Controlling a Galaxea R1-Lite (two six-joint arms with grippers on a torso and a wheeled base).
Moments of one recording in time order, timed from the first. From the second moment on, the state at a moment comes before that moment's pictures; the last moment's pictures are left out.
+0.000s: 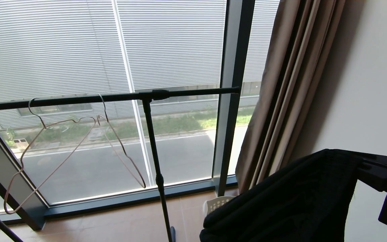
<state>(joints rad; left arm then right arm) 0.00 0.01 0.00 0.03 -0.02 0.05 0.64 1.05 -0.63 -0.16 -0.11 -0.24</state>
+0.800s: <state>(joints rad) 0.00 0.01 0.00 0.02 -0.02 0.05 0.64 1.05 -0.62 -0.16 -0.11 -0.27</state>
